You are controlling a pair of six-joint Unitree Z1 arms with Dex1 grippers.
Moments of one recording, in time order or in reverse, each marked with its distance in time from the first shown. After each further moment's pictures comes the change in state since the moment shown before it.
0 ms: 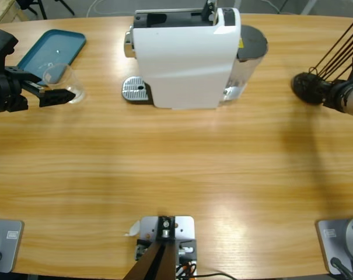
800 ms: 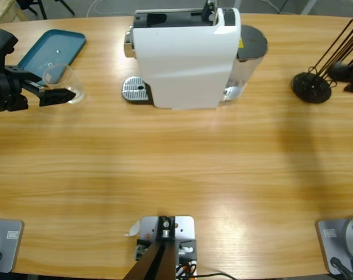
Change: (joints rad) arm 0 0.000 0.000 -0.003 0.000 0.000 0.000; arm 1 -0.018 -0.282 -0.223 0.449 0.076 -0.140
